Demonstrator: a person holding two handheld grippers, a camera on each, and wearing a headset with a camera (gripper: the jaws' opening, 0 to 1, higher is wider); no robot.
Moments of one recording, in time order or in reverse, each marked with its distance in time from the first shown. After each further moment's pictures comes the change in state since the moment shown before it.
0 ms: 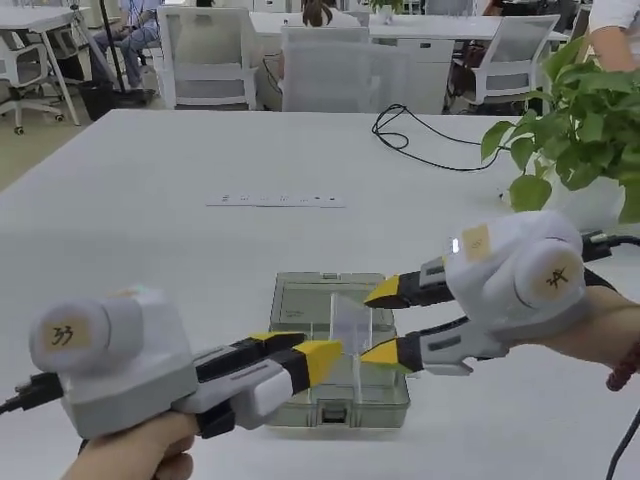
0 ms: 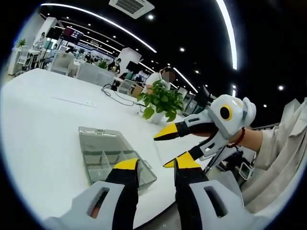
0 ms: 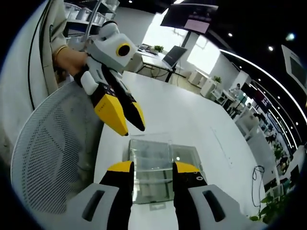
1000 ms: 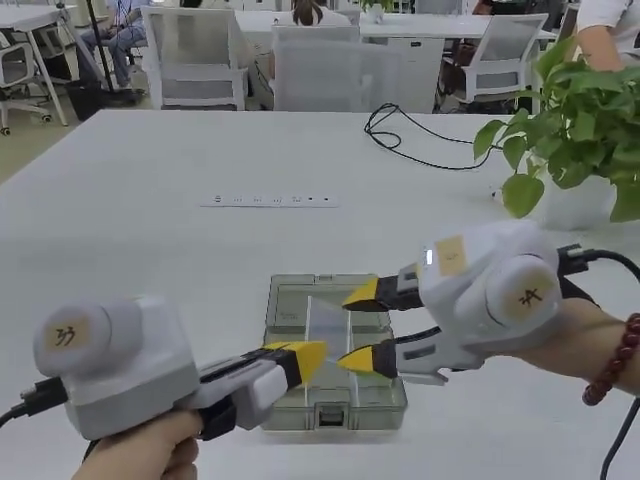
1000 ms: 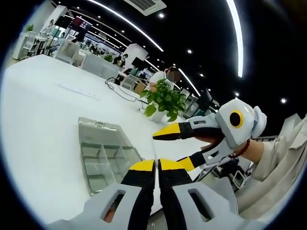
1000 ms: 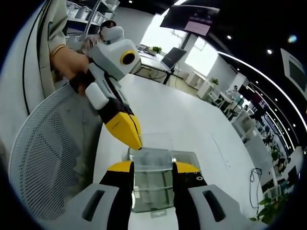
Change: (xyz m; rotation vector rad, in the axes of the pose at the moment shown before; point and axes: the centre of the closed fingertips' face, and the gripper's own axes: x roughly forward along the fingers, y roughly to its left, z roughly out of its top) left arm 0.003 0.007 -0.004 -0.127 0.021 0.024; right arm 0.010 0.005 0.014 -0.007 -0.009 -0.039
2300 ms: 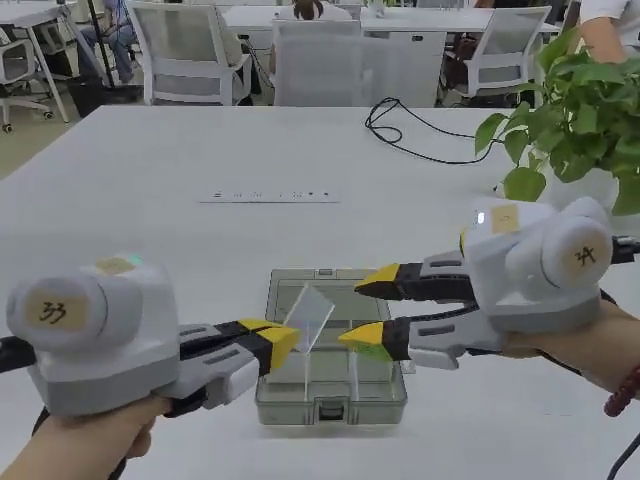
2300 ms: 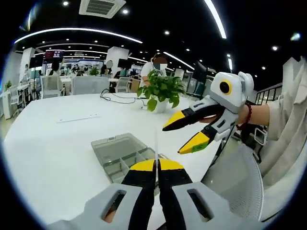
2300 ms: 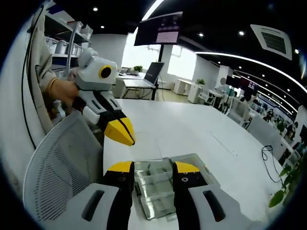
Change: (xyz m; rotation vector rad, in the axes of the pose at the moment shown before) left arm -0.013 0.001 0.011 0.448 0.108 0.025; right arm -0.020 -0.011 0.007 0.281 -0.182 -0.014
